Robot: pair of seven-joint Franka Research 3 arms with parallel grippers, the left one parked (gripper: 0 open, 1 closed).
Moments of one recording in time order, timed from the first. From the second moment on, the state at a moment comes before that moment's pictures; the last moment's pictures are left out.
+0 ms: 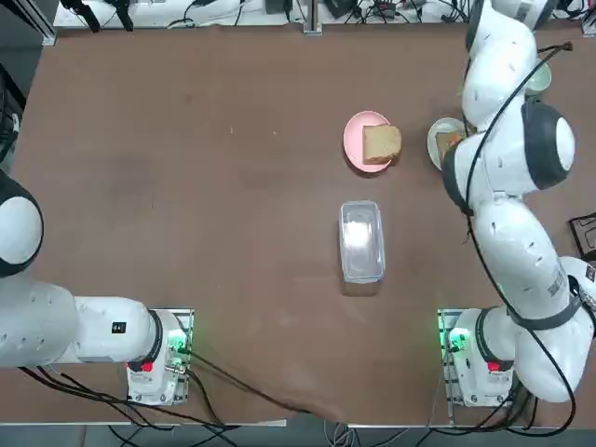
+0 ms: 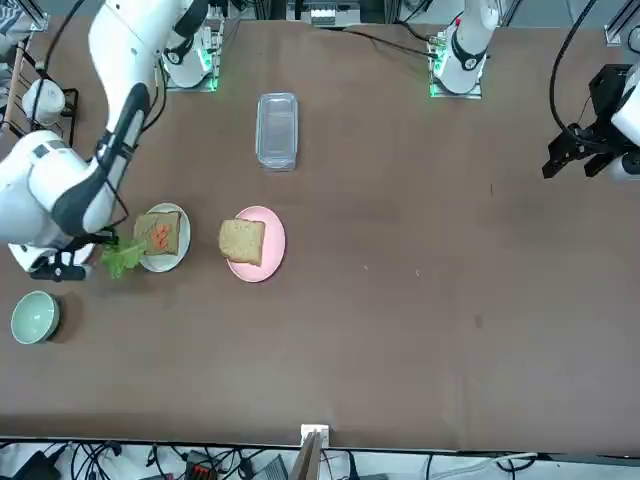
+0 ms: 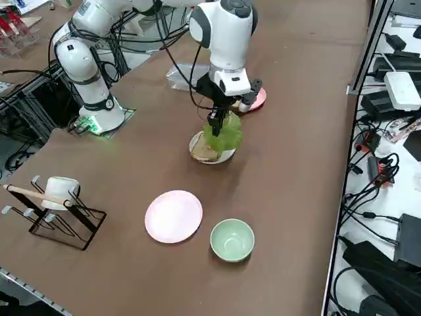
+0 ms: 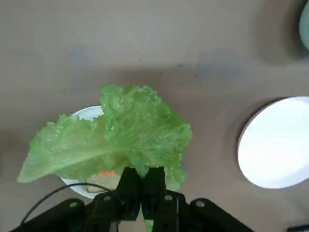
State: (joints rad) arm 0.99 1.00 -1.42 -1.70 0.82 1.67 -0.55
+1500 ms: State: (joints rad) arm 1.16 1.10 -1.38 -1.85 0.72 1.72 -0.35
